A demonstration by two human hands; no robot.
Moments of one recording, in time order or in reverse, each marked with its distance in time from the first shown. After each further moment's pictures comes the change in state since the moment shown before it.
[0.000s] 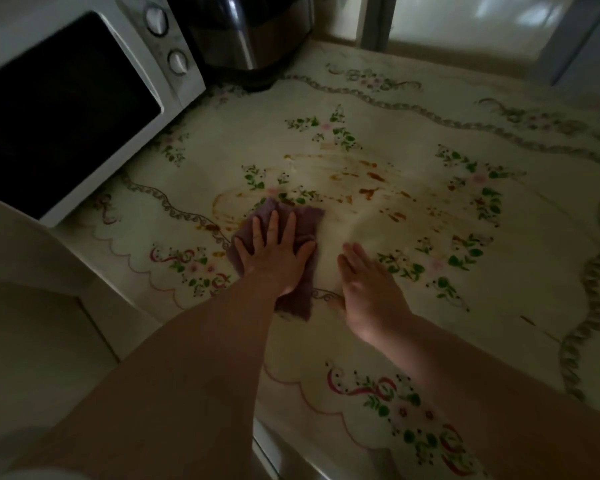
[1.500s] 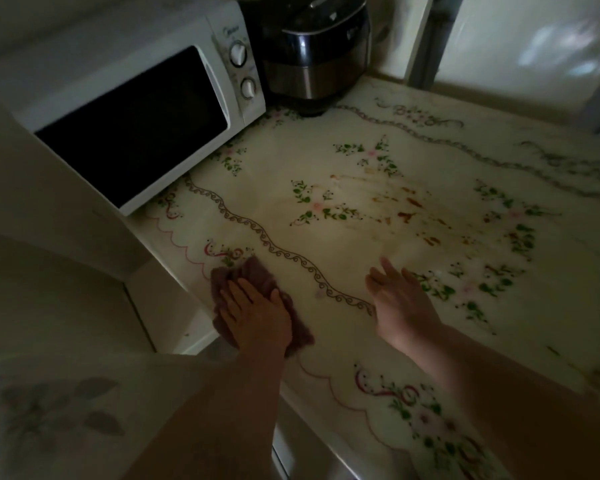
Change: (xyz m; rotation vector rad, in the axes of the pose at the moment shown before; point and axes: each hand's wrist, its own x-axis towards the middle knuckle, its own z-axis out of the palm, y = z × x) left_hand -0.086 -0.061 0.041 -0.206 0.247 -0.542; right_hand -0.013 -0.017 -0.026 -0.213 -0.038 -0.078
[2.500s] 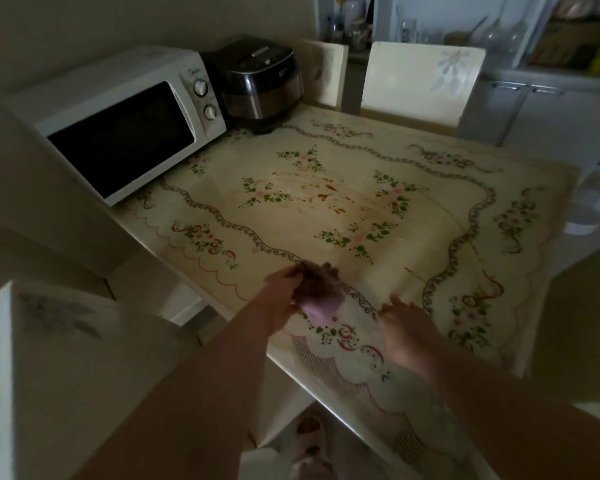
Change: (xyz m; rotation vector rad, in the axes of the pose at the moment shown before) left_hand -0.195 0.066 -0.057 -1.265 -0.718 -0.066; right_hand -0.221 0.091 0.027 -0.023 -0.174 0.099
